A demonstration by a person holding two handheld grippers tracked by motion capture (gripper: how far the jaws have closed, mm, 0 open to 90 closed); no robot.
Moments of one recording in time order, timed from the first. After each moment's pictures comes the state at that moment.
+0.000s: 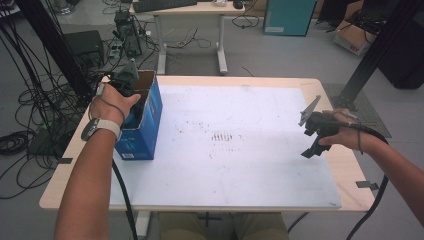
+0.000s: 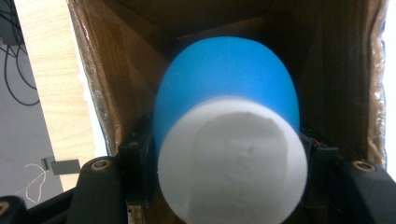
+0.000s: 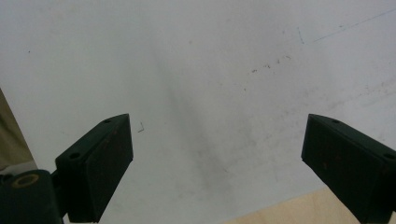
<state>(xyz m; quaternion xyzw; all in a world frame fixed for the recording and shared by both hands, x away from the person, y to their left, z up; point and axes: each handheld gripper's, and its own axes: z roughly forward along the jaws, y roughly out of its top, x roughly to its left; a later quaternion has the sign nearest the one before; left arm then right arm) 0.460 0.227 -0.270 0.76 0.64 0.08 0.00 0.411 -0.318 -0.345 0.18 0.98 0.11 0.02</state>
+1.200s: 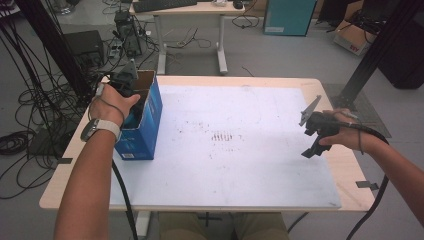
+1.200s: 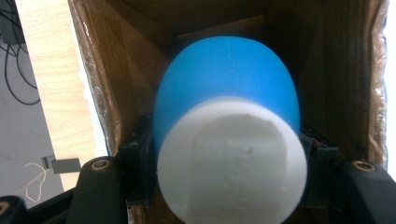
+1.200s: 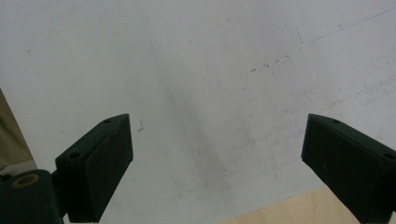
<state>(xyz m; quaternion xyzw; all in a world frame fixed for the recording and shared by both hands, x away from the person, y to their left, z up) 0.459 0.228 -0.270 0.76 0.65 0.08 0.01 0.410 -0.319 -0.345 0.18 0.98 0.11 0.02</state>
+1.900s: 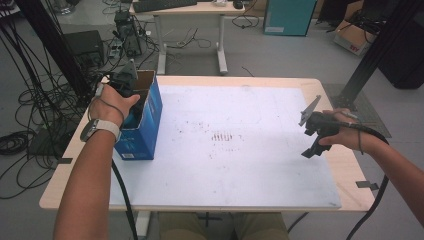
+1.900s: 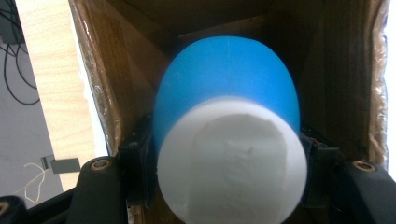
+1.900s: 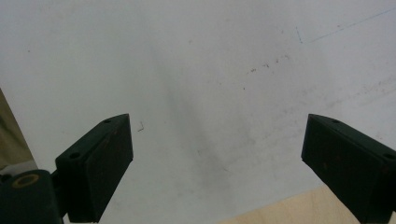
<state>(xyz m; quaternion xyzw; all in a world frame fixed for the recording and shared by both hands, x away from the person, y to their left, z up) 0.458 0.229 -0.270 0.76 0.65 0.08 0.01 0.410 -0.318 -0.344 0.18 0.98 0.11 0.02</state>
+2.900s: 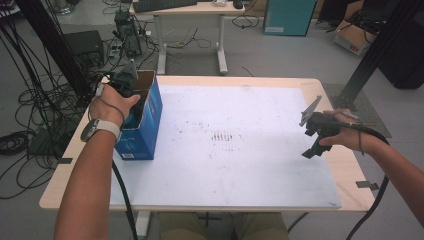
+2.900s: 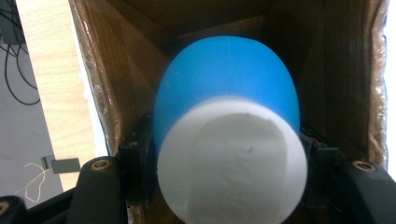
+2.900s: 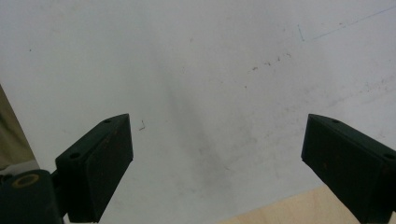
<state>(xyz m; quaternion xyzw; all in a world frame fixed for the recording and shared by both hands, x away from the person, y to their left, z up) 0.458 0.228 -0.270 0.76 0.65 0.08 0.01 0.409 -0.319 -0.345 0.19 0.98 0.11 0.02</state>
